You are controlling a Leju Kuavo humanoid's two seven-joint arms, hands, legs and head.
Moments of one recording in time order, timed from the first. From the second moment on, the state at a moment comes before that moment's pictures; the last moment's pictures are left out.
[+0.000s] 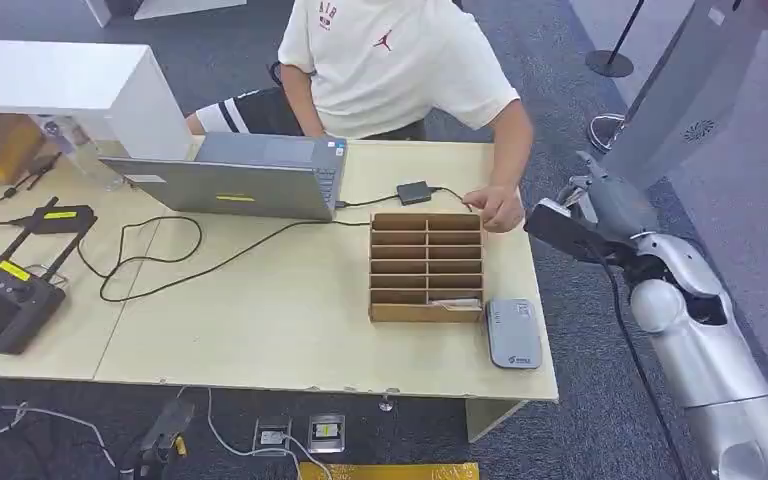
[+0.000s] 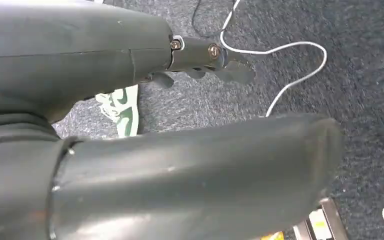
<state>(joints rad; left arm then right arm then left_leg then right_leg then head) -0.21 0.30 -0.88 -0.42 0.36 0.24 -0.15 -0.66 -0.42 0.45 -1.18 0.81 0.22 -0.05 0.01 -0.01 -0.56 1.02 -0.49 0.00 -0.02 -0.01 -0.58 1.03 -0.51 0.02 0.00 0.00</state>
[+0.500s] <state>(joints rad) -0.25 0.29 -0.88 -0.42 0.30 0.21 -0.14 -0.82 -0.34 0.46 -0.95 0.84 0.14 -0.10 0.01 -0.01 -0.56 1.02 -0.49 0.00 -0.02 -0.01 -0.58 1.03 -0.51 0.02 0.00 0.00</state>
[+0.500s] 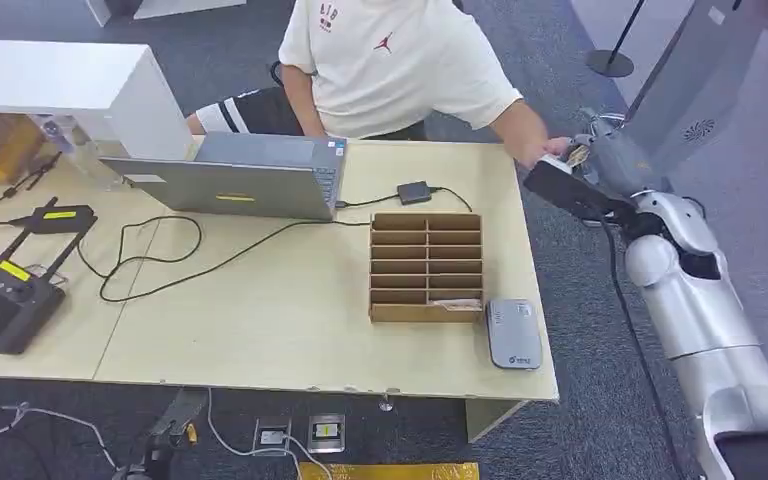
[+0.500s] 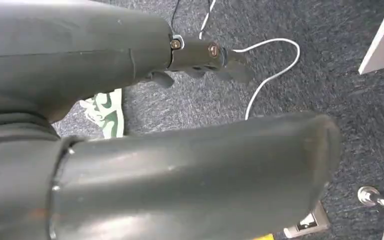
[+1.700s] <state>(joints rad) -0.17 0.33 -0.88 -0.45 0.37 0.29 -0.20 -0.67 -0.29 0.37 -1.19 0.22 0.25 -0.08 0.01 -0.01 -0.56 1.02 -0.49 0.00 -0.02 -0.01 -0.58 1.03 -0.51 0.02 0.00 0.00</state>
